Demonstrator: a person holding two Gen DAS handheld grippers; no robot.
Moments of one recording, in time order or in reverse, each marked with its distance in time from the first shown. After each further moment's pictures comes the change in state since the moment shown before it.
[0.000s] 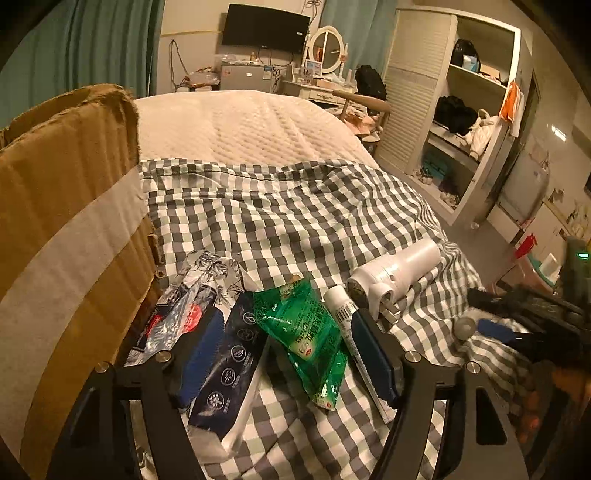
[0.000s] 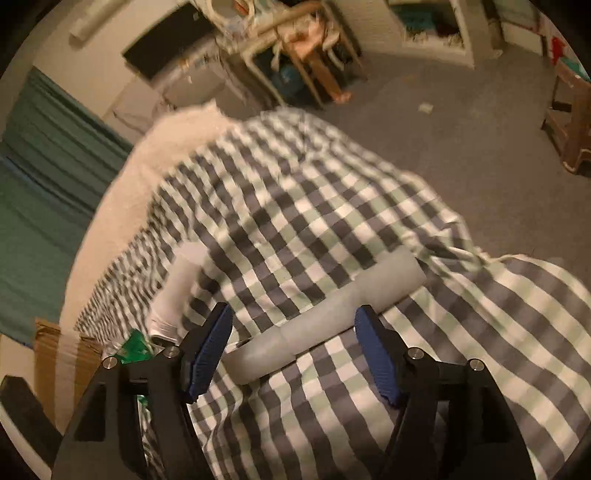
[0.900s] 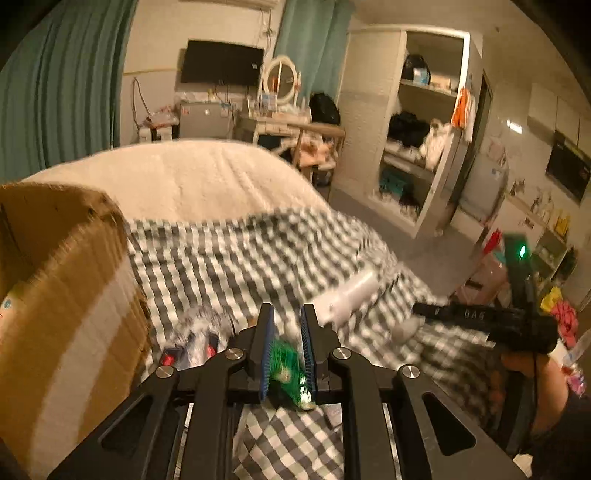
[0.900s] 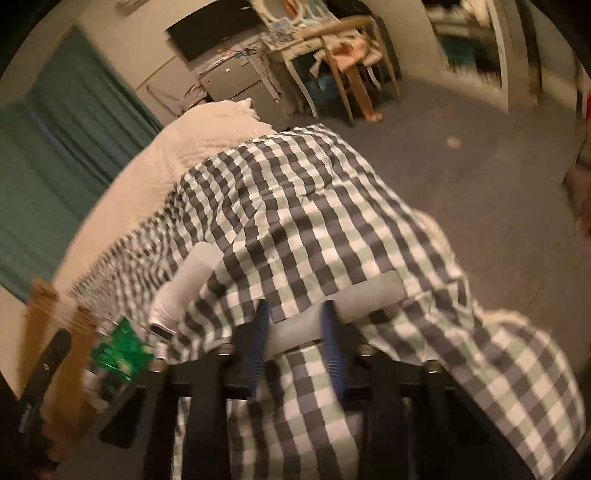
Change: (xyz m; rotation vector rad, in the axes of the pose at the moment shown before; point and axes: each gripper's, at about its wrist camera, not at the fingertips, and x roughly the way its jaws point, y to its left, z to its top) left arm -0.039 -0.018 0.012 0.108 -0.093 -0.129; right arm 0.008 0.016 0.010 -0.180 0.029 0.000
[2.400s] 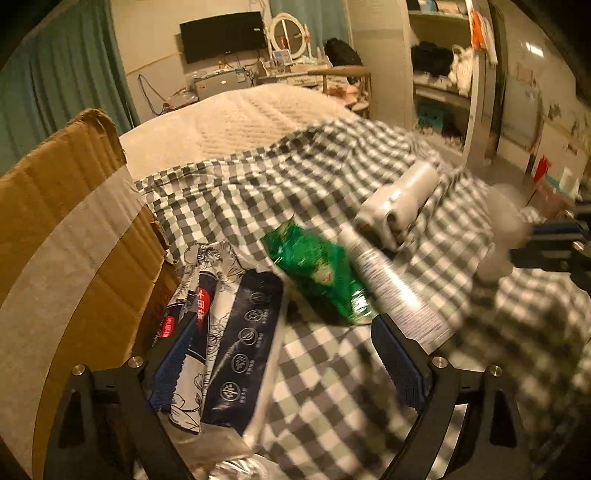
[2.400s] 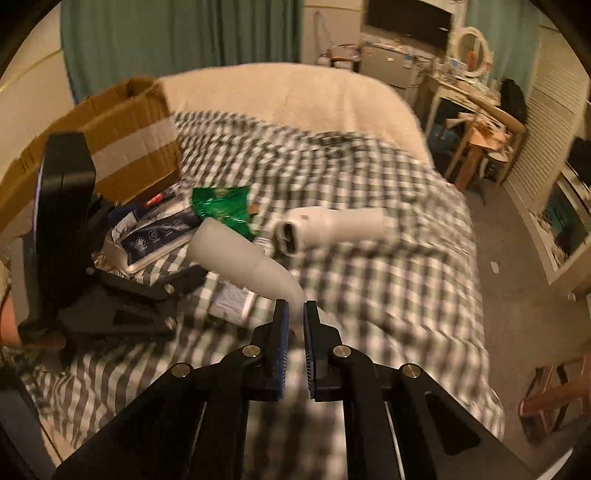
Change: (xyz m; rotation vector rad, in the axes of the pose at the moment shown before) left arm 0.030 -0.002 -0.046 0.142 0.132 0.236; right arm -0.048 0.096 -0.046 -0.648 0.087 0.014
